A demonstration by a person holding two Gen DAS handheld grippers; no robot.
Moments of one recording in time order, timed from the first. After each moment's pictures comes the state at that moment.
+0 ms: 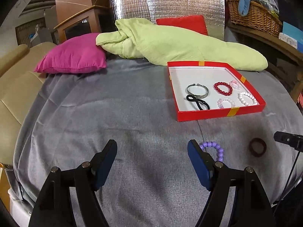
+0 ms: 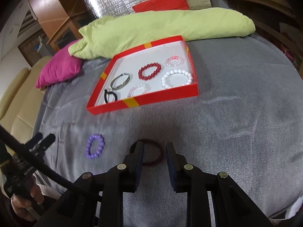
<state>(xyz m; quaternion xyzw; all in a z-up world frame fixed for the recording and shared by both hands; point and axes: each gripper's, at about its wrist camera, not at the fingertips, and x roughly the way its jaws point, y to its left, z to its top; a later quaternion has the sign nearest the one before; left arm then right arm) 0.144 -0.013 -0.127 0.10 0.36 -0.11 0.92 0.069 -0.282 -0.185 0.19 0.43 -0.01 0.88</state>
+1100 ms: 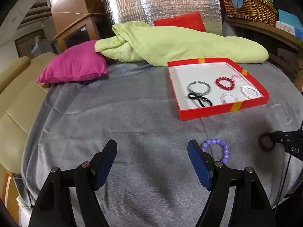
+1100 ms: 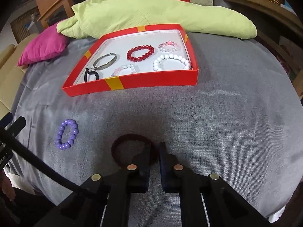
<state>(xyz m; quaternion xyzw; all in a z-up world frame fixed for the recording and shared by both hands) 0.139 -0.021 -0.130 0.14 0.34 -0.09 0.92 0.089 -0.266 -0.215 0.11 0.47 -0.06 0.87</state>
